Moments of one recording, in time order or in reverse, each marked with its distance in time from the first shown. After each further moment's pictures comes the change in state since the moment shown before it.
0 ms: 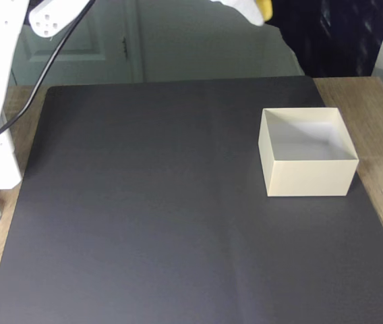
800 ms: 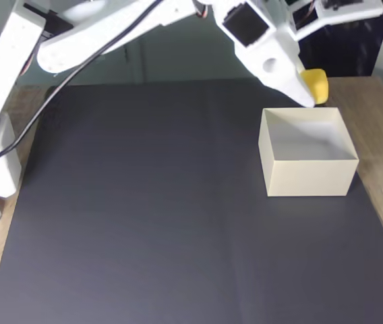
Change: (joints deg) arm 15.2 -9.2 -0.2 -8.8 1.6
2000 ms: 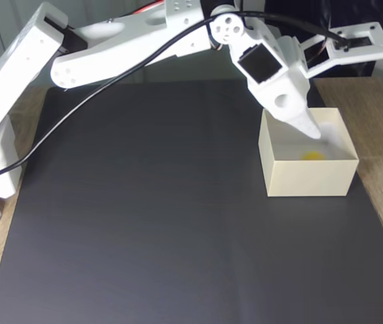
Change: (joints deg) arm 2.0 -6.9 -0.4 -4.7 -1.3
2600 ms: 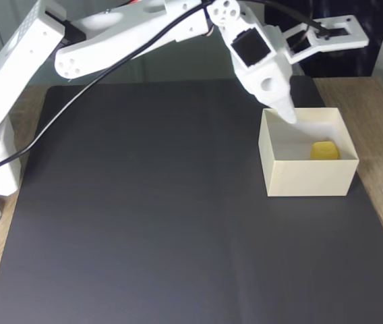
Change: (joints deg) arm -6.9 1.1 0.1 8.6 -0.3
